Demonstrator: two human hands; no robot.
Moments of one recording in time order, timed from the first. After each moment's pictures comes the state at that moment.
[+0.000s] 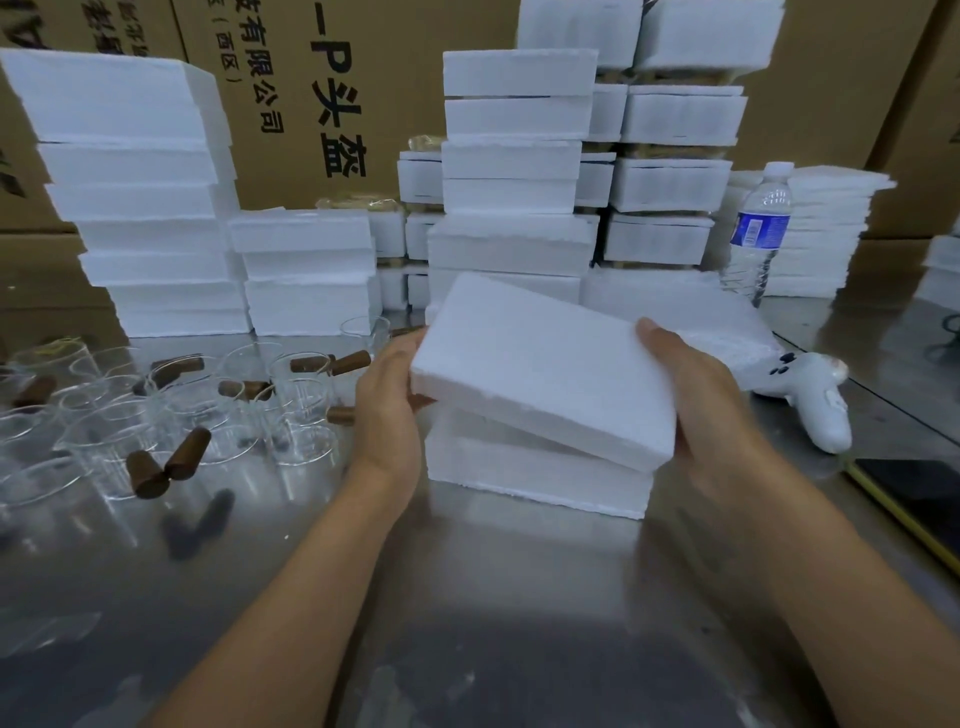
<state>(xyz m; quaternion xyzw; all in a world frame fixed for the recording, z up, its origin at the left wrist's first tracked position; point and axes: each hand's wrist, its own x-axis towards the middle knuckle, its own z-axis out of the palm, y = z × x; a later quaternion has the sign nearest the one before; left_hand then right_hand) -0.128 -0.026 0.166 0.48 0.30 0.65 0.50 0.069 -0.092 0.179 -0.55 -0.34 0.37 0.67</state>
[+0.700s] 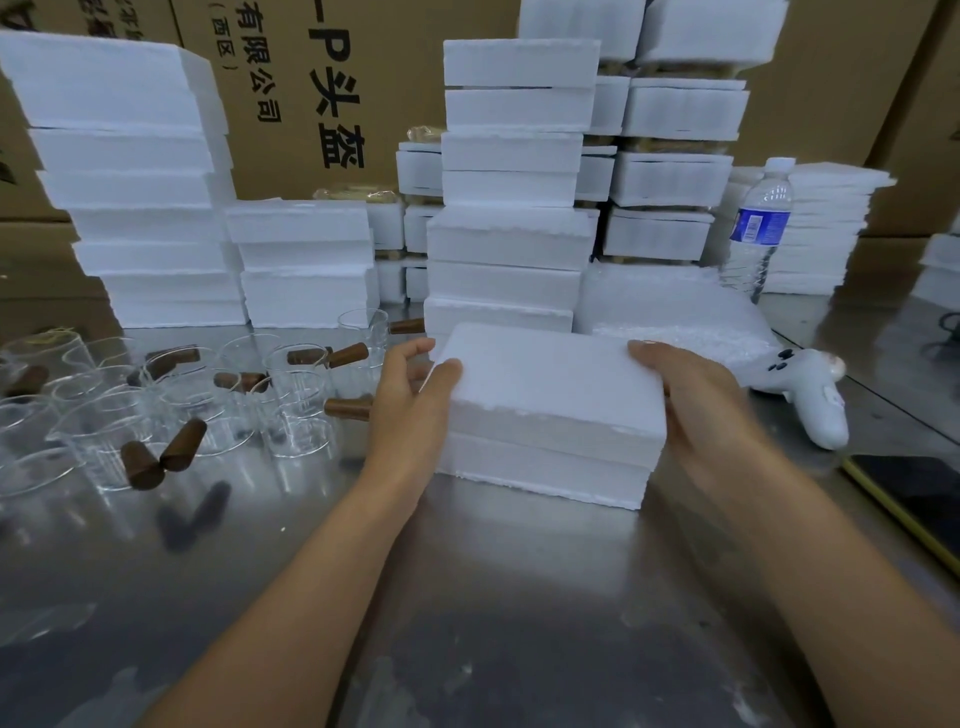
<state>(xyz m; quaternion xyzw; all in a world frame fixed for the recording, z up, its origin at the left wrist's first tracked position) -0.120 -0.023 0.155 0.54 0.41 0.56 0.48 0.071 -0.091 0.178 -0.56 -0.29 0.38 0.67</state>
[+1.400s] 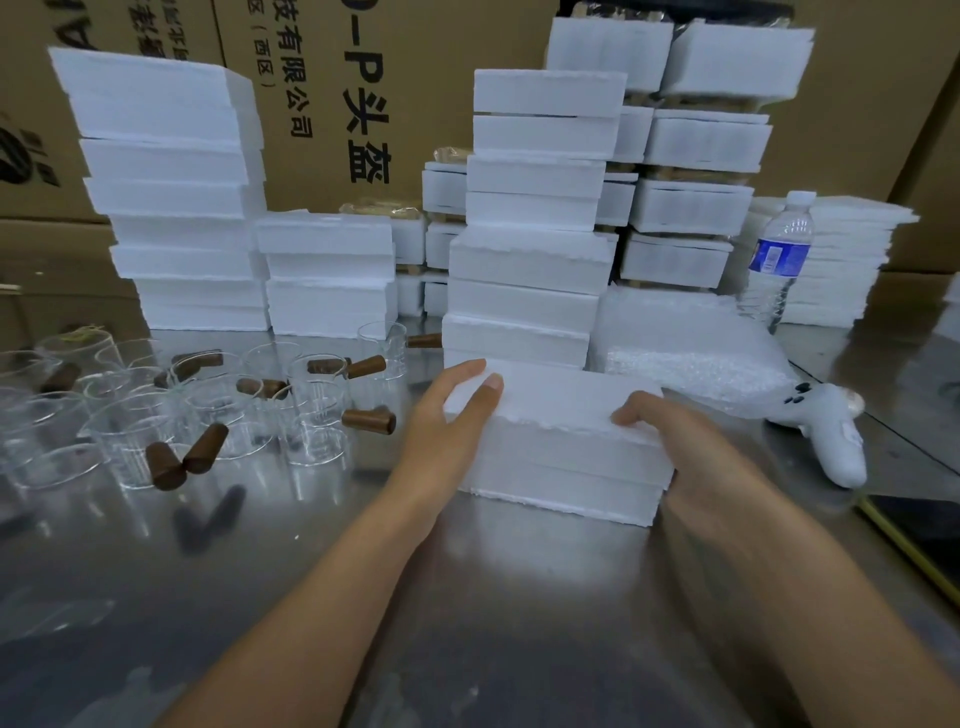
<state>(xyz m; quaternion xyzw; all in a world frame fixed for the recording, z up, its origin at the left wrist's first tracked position) -0.120 -0.032 0.158 0.59 0.40 0.50 0.50 0.056 -0.096 0.179 -0.63 -0.31 0.43 0.56</state>
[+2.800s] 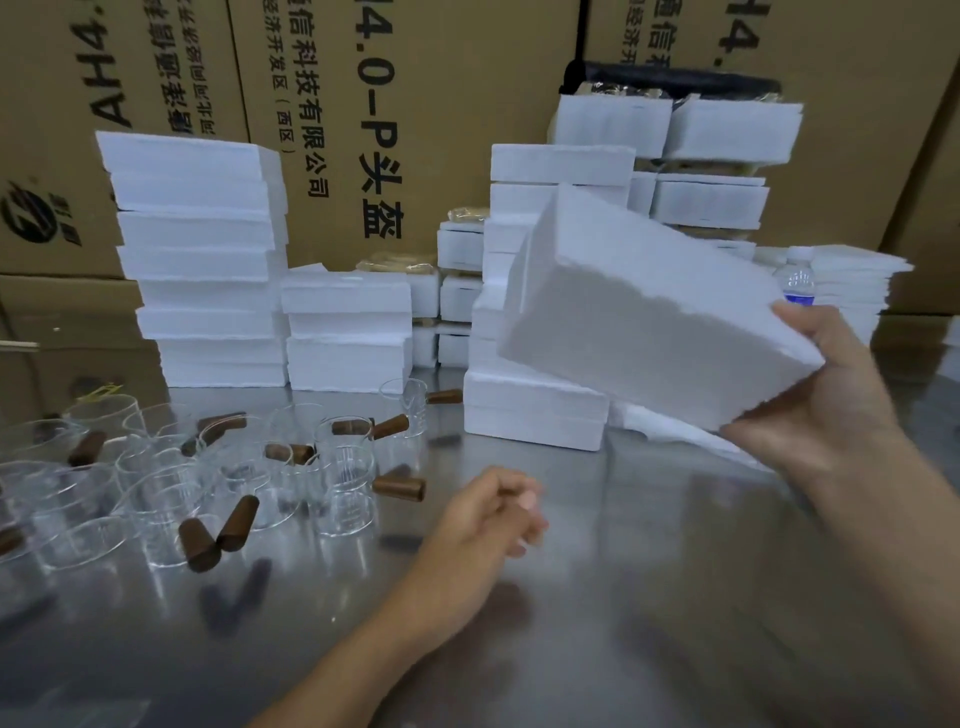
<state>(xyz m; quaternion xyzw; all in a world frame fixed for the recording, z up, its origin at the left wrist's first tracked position) -0.146 -0.039 0.144 0.68 0.25 0.45 0.53 0.075 -0.094 0.263 -0.32 -0.30 0.48 0.76</state>
